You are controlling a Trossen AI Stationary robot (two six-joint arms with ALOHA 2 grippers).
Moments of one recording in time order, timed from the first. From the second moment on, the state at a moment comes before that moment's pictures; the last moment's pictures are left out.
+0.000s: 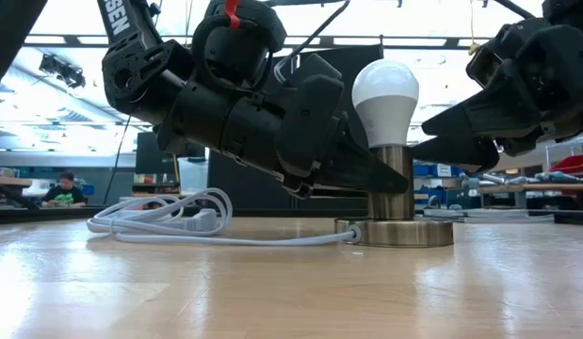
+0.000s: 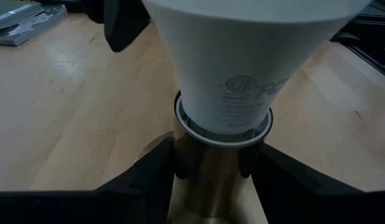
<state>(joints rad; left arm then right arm) -0.22 2.12 0.97 0.81 -0.17 -0.16 0.45 1.62 0.19 1.18 0.52 0.34</state>
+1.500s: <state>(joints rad) -0.22 2.12 0.97 0.79 -0.05 -0.16 0.44 1.62 0.30 1.02 0.26 0.16</state>
